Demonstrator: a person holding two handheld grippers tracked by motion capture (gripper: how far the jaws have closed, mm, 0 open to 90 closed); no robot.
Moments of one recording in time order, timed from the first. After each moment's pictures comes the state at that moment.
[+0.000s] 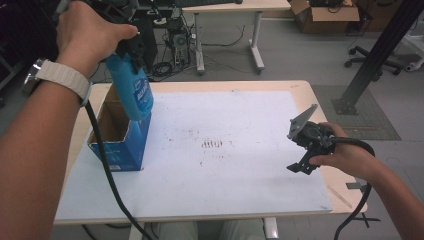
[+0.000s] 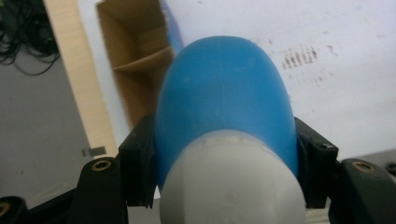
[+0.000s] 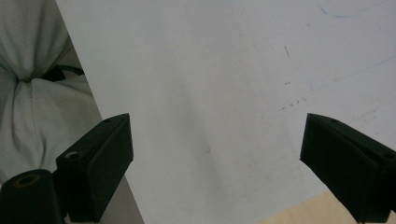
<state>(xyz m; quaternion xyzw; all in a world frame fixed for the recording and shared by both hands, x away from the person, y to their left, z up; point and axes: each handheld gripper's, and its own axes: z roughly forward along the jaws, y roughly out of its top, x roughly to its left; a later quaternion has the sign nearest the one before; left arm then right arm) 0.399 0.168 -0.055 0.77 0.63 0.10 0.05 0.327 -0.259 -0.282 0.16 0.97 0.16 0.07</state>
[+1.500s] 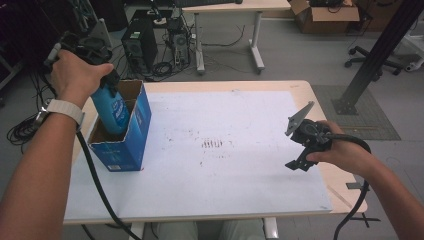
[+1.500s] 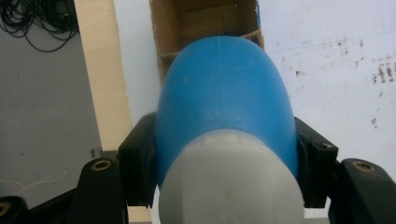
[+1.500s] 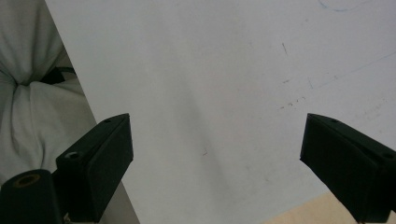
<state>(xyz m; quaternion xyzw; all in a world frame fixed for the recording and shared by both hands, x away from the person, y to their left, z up) 0.427 0.244 -0.161 0.74 0.66 0.11 0.03 0.338 -0.257 -0.287 0.17 0.97 0.16 0.06</state>
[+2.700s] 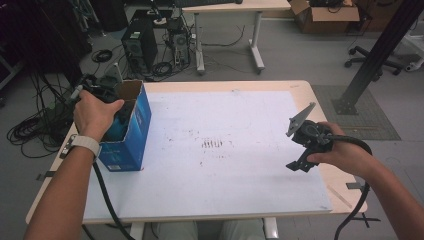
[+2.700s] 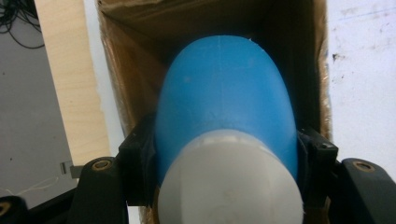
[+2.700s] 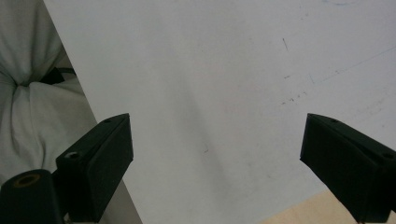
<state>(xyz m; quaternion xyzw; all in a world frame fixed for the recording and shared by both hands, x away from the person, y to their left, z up) 0.423 0.251 -0.258 0.75 0.65 0.11 0.03 0.336 -0.260 -0.289 0.18 0.97 0.16 0.06</state>
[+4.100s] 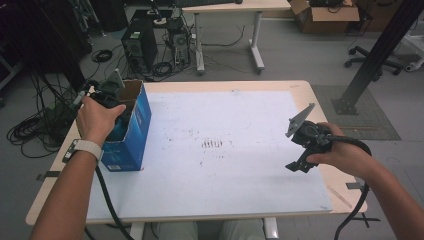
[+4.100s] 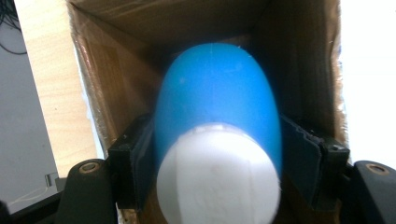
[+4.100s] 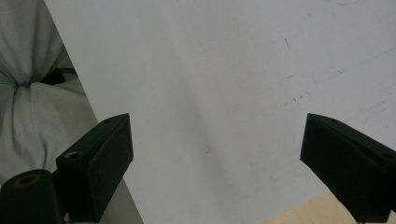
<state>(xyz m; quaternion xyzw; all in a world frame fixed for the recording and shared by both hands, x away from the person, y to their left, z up) 0.423 0.253 -0.268 0.75 0.65 0.11 0.04 0.335 -0.259 -0.290 0.18 0.97 0.16 0.06</state>
